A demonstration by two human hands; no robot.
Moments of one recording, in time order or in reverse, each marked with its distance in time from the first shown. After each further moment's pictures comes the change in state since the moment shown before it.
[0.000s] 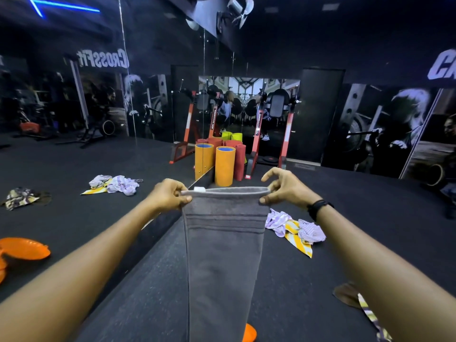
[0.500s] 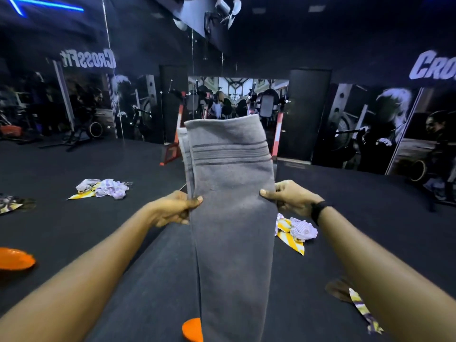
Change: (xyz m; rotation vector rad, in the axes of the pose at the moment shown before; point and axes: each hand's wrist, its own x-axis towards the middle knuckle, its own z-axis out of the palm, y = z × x) left_hand -0.011 0.035 0.036 -0.358 -0.328 -0.123; right_hand -0.005 0.027 -0.014 0.270 0.009 0.209
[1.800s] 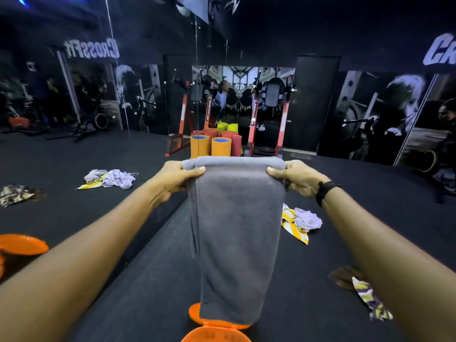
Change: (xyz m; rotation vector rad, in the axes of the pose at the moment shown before) left_hand -0.011 0.029 -0.003 -0.158 0.320 0.126; right_hand -0.006 -0.020 0.001 0.112 0.100 0.008
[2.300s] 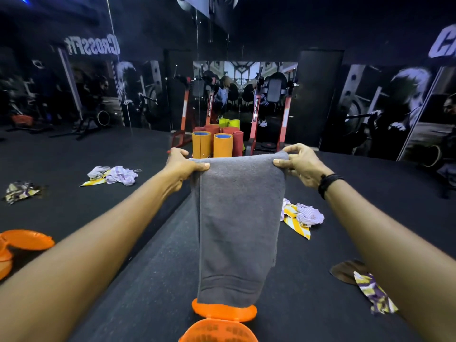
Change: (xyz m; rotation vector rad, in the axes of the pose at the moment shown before) left_hand 0.002 0.010 0.010 0.051 0.238 -0.016; right_hand 0.002 -0.001 -0.006 0.123 0.245 -0.153
